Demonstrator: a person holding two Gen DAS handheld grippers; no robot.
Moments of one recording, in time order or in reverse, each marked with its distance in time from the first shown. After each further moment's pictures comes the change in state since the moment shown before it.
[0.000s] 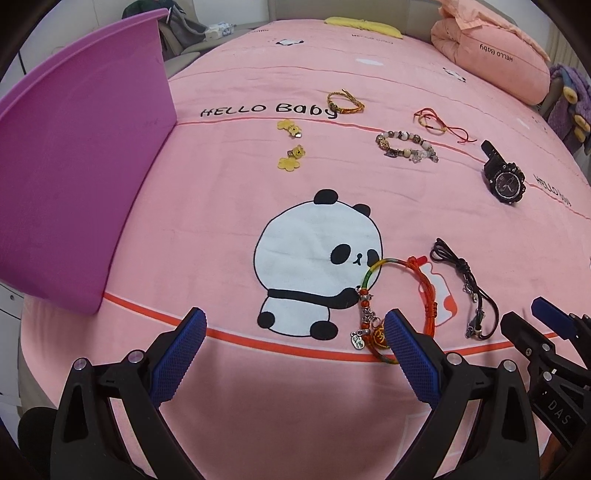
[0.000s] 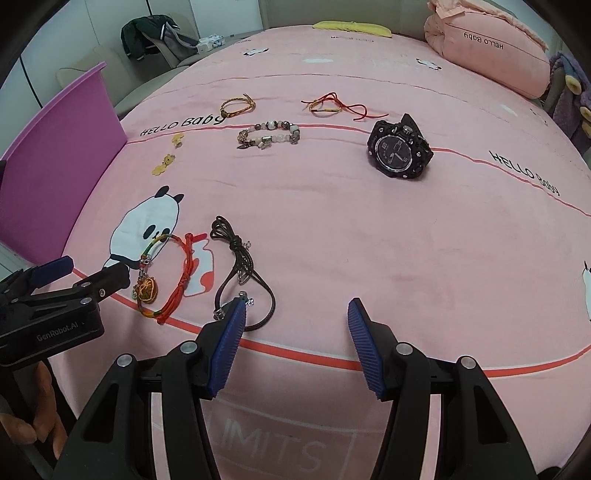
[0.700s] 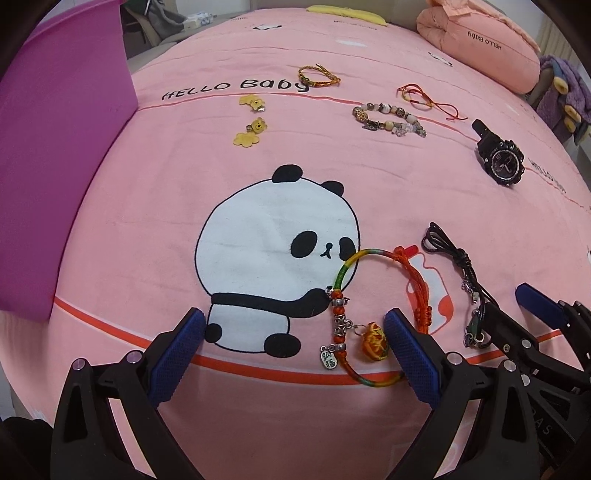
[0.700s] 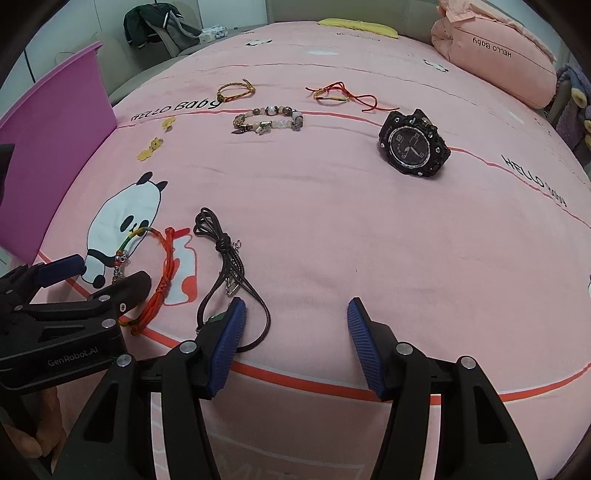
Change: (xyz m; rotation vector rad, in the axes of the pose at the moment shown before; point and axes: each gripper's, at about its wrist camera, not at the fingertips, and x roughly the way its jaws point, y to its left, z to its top) left arm 0.035 -0.021 -0.004 0.033 0.025 -0.055; right arm 0.029 0.007 0.003 -0.049 0.004 -0.045
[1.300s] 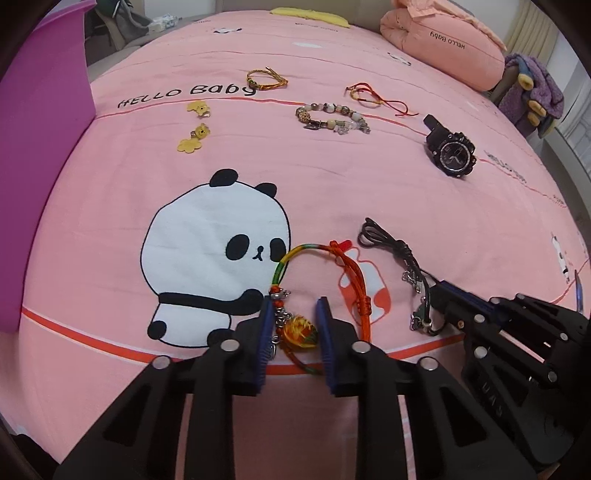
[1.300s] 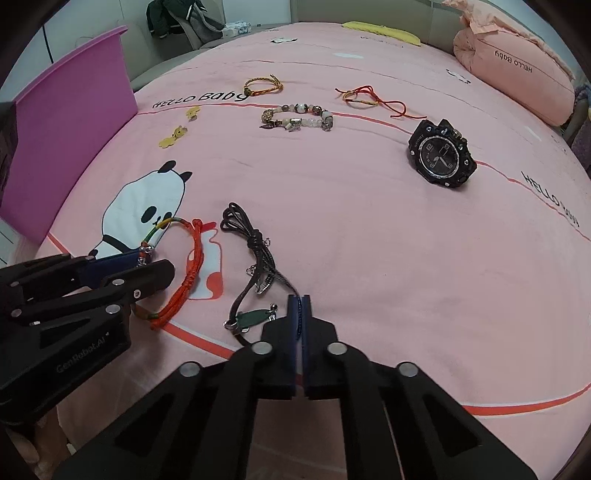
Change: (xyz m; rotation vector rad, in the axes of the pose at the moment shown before) left arm -0.009 -0.015 -0.001 0.037 -0.002 -0.183; right arm 0.002 0.009 0.001 -0.058 0.004 0.052
